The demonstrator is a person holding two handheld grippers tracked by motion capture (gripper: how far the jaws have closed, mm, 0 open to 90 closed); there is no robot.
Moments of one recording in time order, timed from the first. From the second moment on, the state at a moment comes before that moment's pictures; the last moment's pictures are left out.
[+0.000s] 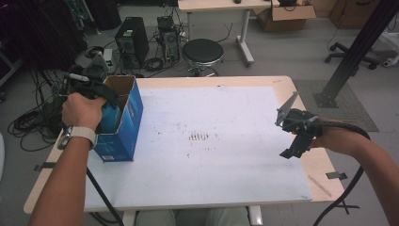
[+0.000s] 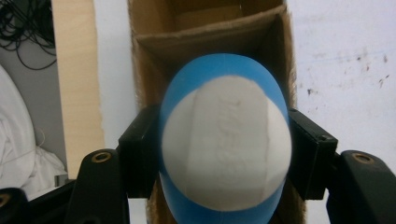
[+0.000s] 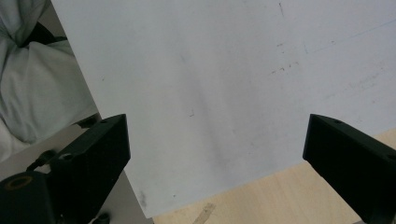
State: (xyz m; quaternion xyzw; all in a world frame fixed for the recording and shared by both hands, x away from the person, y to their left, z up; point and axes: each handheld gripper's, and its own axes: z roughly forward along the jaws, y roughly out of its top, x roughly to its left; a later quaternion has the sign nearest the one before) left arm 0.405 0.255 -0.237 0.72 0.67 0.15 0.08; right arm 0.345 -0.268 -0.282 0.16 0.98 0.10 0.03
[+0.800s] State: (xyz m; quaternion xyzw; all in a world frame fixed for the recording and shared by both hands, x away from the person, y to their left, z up) left arm 0.411 0.259 -0.276 0.73 0.66 0.12 0.07; right arm 0.343 -0.271 -0.288 0.17 0.98 0.10 0.02
